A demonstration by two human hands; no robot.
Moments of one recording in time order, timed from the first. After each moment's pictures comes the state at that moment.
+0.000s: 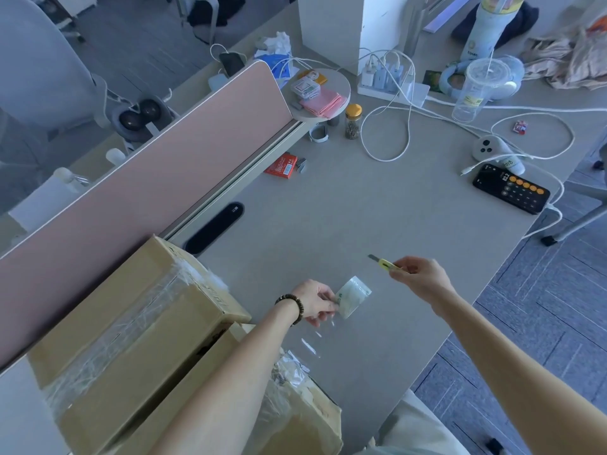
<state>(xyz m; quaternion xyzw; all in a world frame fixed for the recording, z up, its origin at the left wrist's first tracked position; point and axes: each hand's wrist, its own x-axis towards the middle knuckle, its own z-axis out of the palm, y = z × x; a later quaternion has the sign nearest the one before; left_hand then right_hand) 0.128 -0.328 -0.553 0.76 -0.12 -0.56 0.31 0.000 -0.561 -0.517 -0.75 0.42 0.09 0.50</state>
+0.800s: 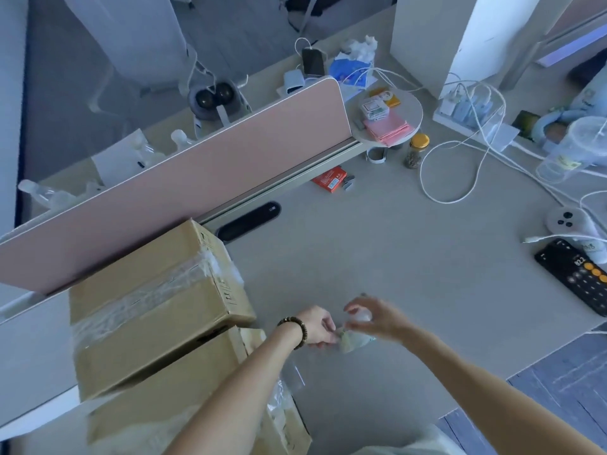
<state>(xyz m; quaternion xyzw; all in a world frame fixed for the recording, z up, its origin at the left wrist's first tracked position) 0.122 -0.336 -0.550 0.80 -0.03 -0.54 0.24 0.081 -0.536 -0.530 -0.85 0.03 0.33 0.42</state>
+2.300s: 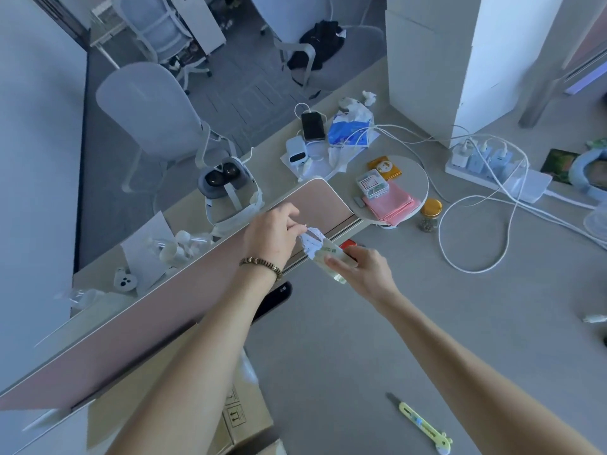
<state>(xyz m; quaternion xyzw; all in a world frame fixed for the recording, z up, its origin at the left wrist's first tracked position) 0.397 -0.406 -0.341 0.98 -0.10 -0.01 0.15 0.314 -0.556 -0.442 -0.78 0.16 0.06 0.60</state>
